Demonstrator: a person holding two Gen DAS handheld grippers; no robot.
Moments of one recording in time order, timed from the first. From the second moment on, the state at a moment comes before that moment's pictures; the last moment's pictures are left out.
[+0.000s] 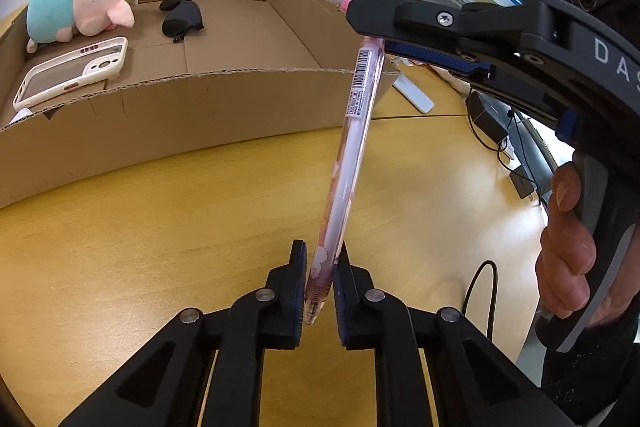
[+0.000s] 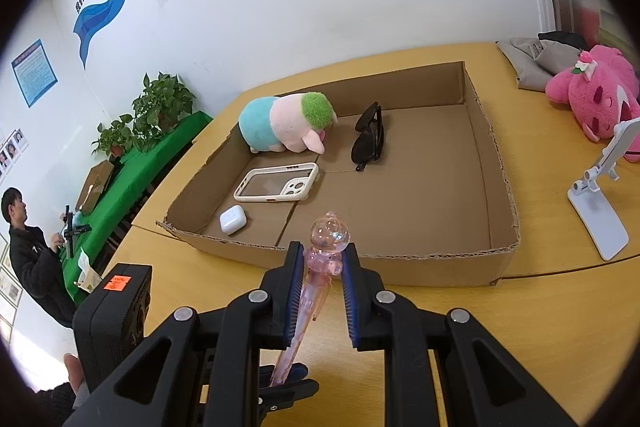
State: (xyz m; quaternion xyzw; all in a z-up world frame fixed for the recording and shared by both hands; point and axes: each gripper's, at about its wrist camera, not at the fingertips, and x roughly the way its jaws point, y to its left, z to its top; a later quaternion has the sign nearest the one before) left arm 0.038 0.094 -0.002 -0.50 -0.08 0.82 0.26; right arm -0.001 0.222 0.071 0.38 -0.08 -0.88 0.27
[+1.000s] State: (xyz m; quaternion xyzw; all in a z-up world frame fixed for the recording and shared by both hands) left arm -0.061 0.077 0.077 -0.48 -0.07 0.84 0.25; right arm -0.126 0.197 0.129 0.39 -0.14 -0.86 0.30
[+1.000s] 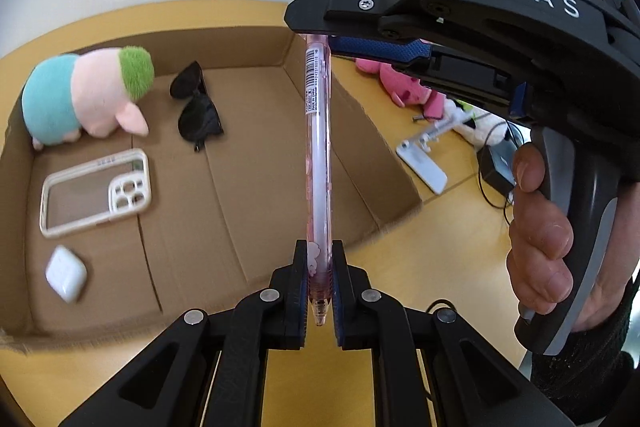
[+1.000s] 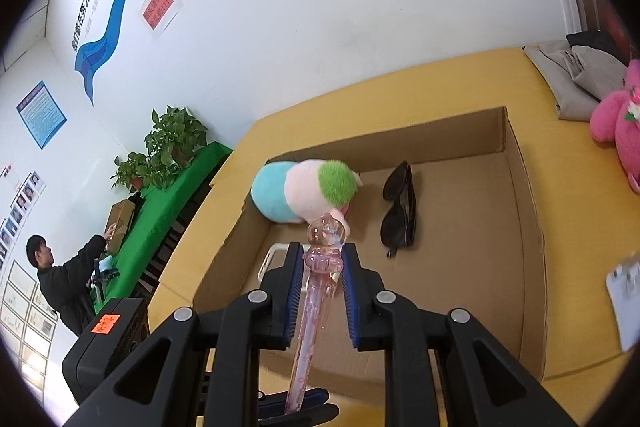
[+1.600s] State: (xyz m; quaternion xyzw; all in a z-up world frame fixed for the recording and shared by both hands) left arm -0.219 0.097 0.013 -0.59 -0.10 0.77 0.22; right arm -0.291 0.179 0.048 0.51 -0.11 -0.82 0.21
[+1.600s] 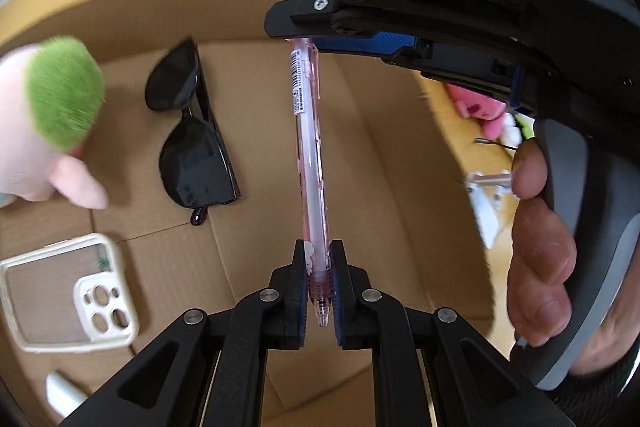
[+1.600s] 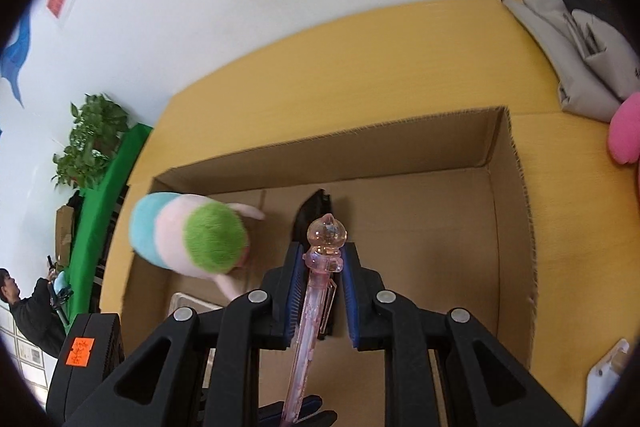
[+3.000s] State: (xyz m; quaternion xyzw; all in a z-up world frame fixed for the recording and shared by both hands) left arm -0.040 0.018 0.071 -0.38 -0.01 0.92 0.06; right arm -0.105 0.230 0.060 0.39 -0.09 -0.90 0.17
